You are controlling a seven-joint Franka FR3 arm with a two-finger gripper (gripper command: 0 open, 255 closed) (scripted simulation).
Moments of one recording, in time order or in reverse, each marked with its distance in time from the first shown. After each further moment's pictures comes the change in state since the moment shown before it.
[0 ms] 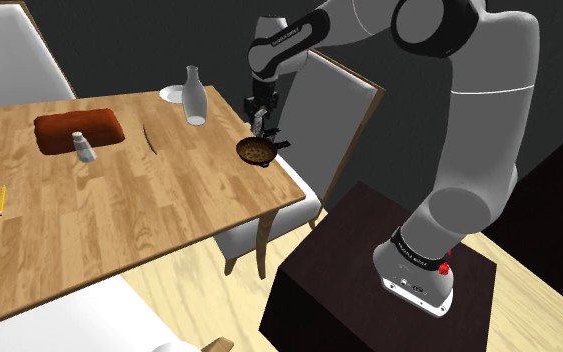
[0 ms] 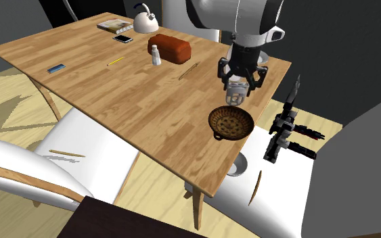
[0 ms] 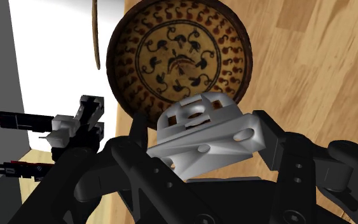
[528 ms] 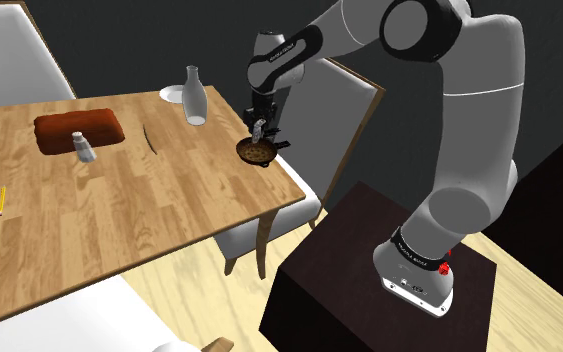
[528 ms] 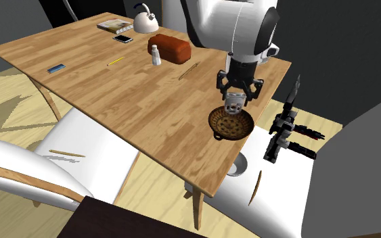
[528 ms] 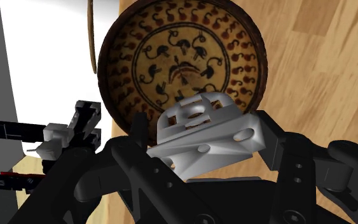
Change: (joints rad) arm 0.000 0.066 -0.001 -0.015 -0.001 0.082 0.000
